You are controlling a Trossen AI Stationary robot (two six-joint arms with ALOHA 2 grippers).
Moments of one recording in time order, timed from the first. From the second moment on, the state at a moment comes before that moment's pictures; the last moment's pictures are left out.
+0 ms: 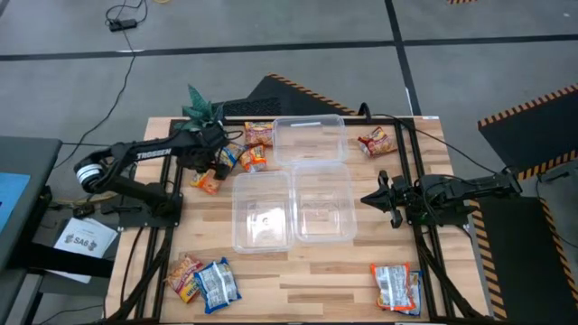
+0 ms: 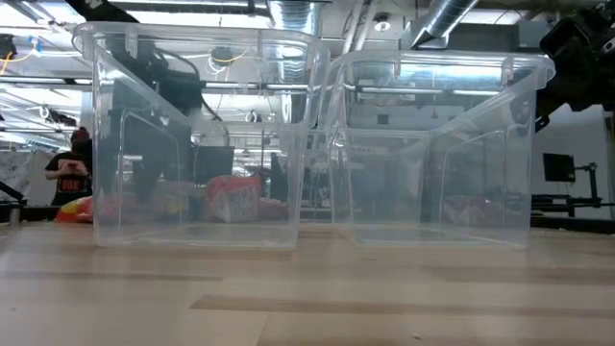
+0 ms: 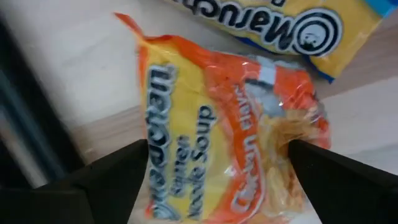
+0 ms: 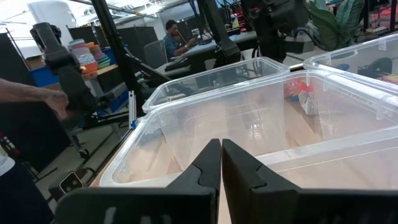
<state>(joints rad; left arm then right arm) 0.68 1.35 0.70 -0.80 -0.15 -0.55 0.14 0.04 0.01 0.03 0.08 0.28</state>
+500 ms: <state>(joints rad) 0.63 1.26 0.66 -0.78 -0.22 -0.60 0.14 0.04 0.01 0.03 0.08 0.28</state>
